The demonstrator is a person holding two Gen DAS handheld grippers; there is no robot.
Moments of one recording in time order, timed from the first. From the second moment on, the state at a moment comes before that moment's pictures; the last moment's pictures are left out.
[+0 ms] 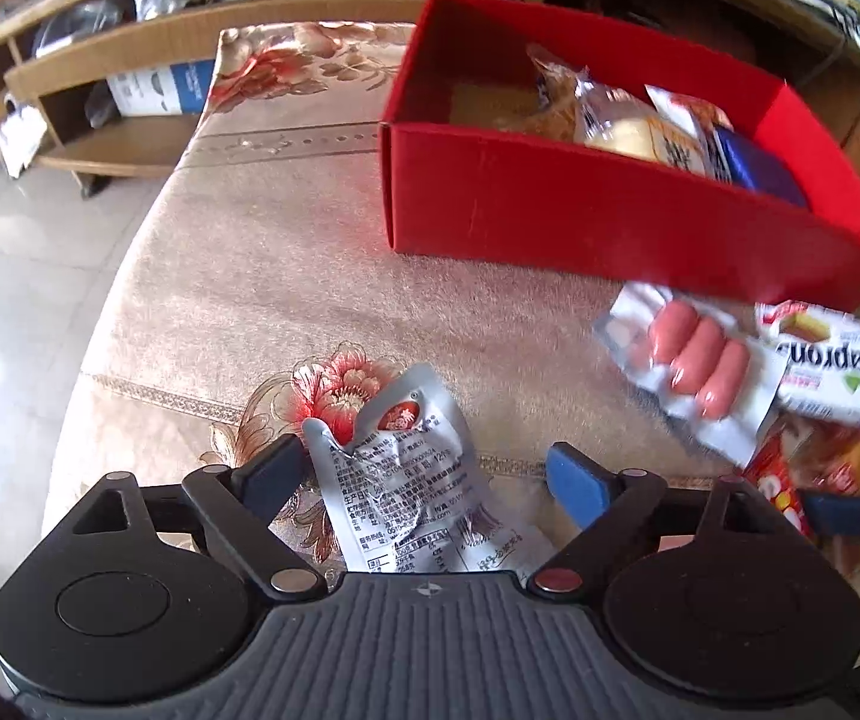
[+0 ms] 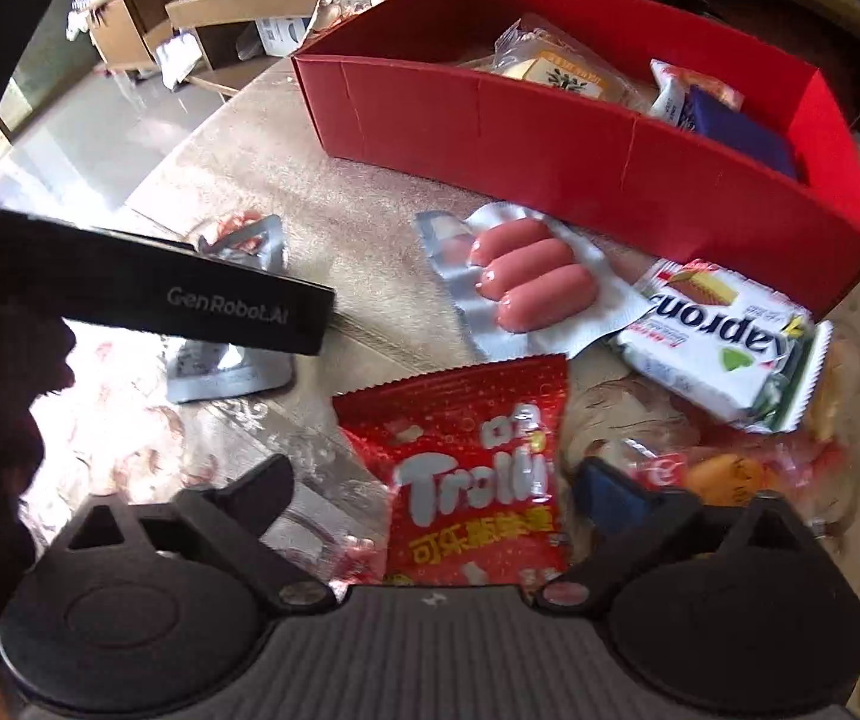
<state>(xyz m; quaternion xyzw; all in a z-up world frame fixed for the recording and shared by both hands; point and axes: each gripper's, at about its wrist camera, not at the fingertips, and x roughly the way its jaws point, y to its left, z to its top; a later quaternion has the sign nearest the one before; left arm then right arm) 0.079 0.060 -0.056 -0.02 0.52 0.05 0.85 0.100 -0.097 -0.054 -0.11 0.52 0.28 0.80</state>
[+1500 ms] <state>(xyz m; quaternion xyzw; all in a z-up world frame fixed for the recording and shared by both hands) 0.037 0.032 -0.045 0.01 0.52 -0.02 0.85 0.077 -0.160 -0.014 -0.07 0.50 0.25 0.82</state>
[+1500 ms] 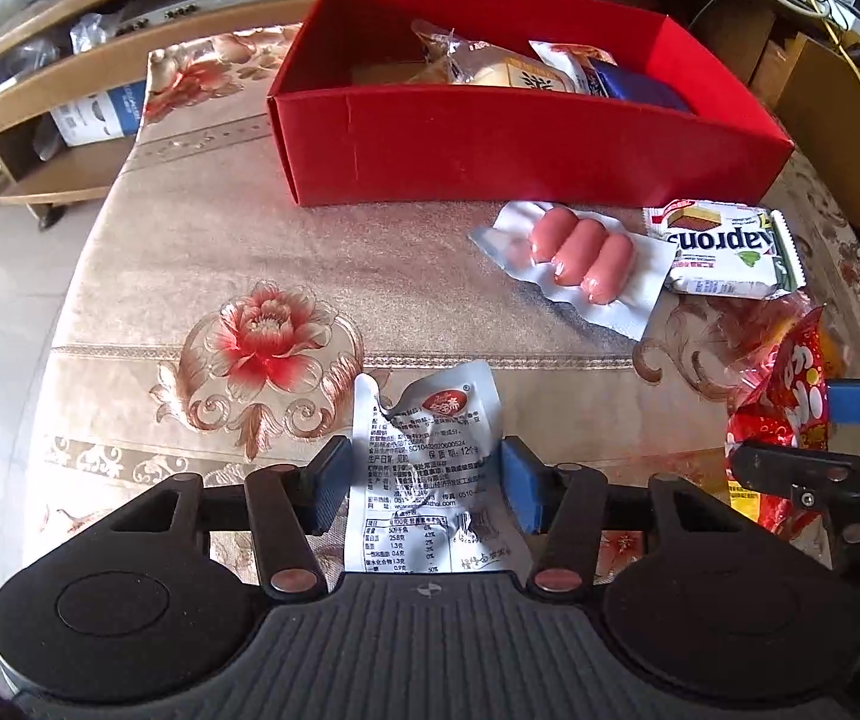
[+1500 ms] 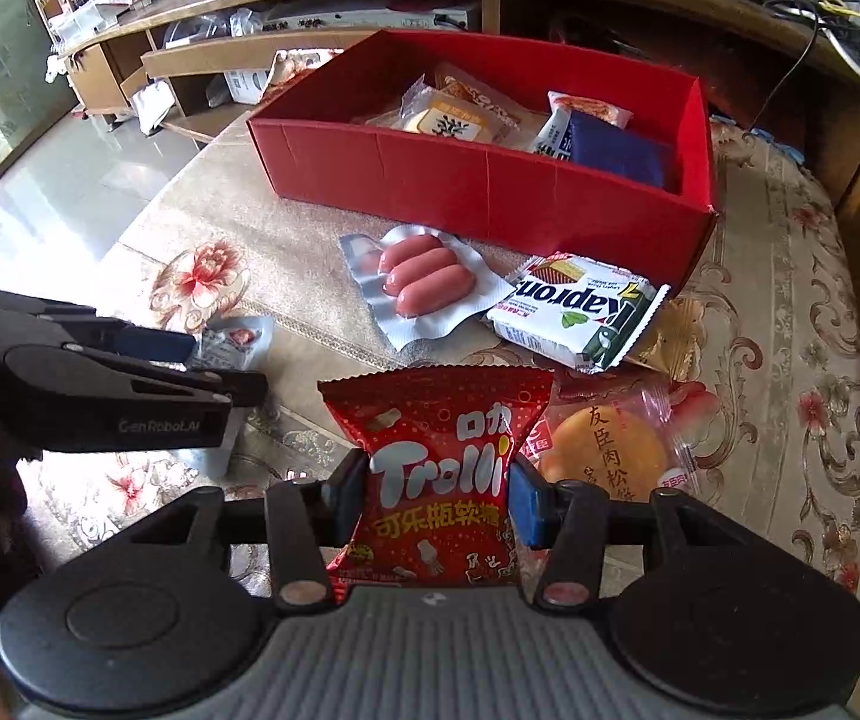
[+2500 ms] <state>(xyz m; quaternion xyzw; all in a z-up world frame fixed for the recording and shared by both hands) 0.061 0.021 0.015 0.00 0.43 -0.06 0.90 0.114 -0.161 0.026 -0.04 0.45 0.23 0.86</state>
